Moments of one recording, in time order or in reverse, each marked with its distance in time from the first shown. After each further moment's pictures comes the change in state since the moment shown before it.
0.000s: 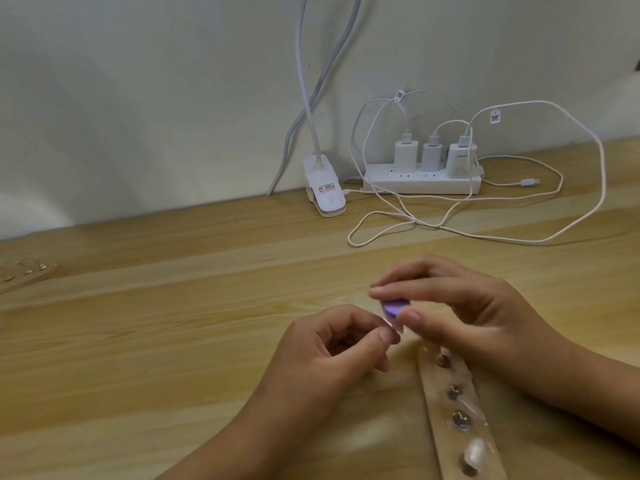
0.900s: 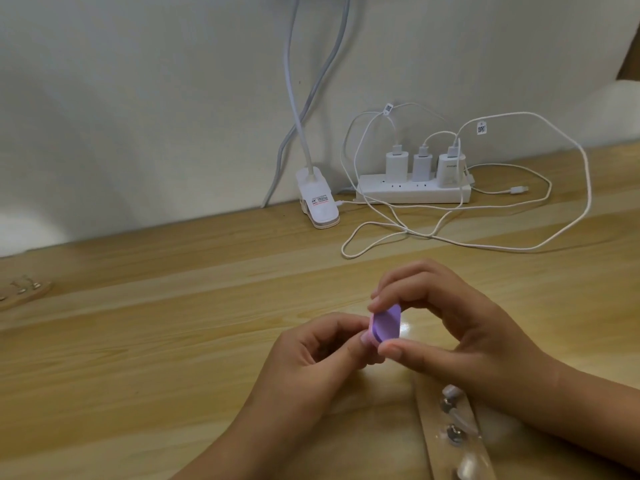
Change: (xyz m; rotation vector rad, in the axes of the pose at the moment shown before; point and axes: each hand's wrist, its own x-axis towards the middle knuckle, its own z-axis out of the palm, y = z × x) left_hand 0.003 -0.002 -0.002 -0.098 0.023 -0.023; right_hand 0.002 0.002 0.007 -0.037 0.089 -0.155
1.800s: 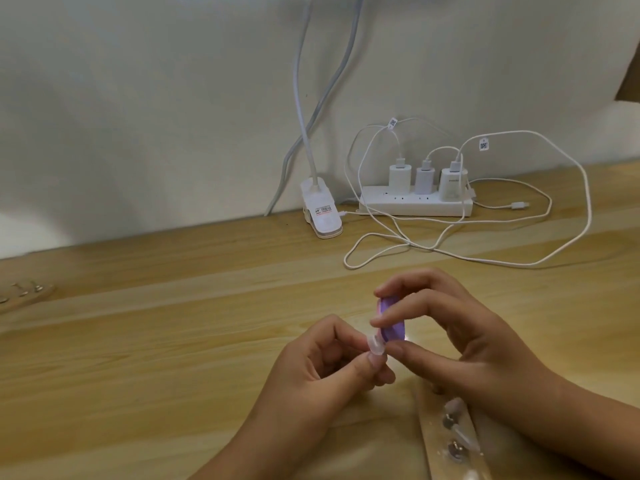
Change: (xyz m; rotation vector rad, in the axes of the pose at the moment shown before) left_hand 0.000 0.003 0.003 -0.101 0.006 -0.033; right_hand -0.001 0.001 0.000 -0.017 0.009 0.068
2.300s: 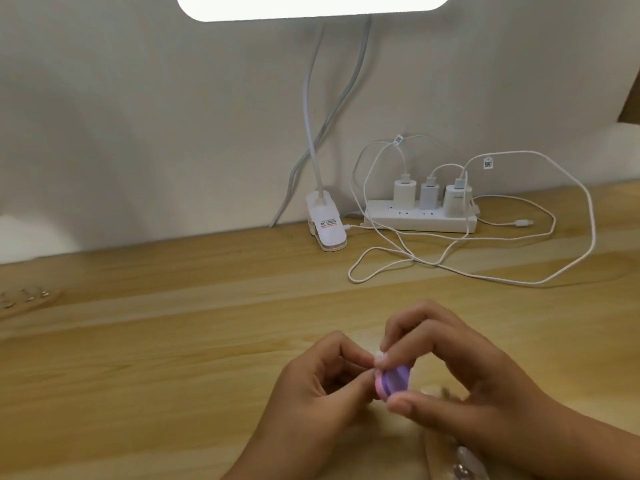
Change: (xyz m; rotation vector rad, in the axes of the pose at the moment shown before) left_hand 0.001 -0.005 -0.001 0.082 0.059 0.009; right_hand -0.001 -0.004 0.002 0.052 -0.075 -0.044
